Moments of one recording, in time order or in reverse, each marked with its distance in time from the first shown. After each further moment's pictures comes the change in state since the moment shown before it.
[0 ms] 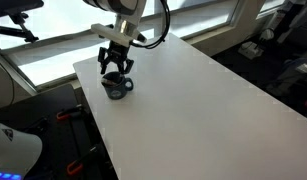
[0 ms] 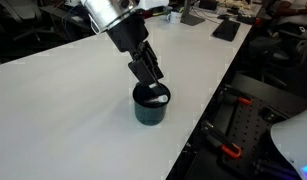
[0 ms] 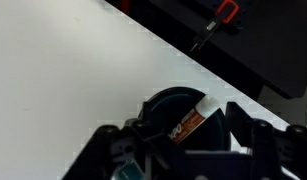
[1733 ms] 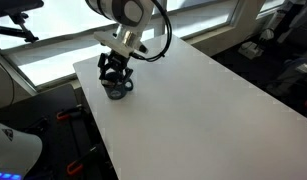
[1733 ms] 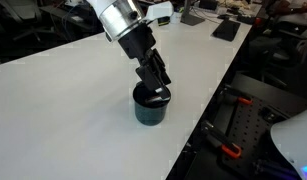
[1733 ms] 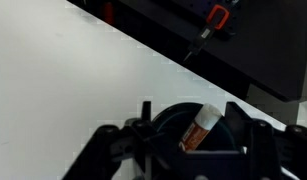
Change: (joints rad) arm -0.049 0.049 -0.003 -0.005 0.048 -0.014 0.000
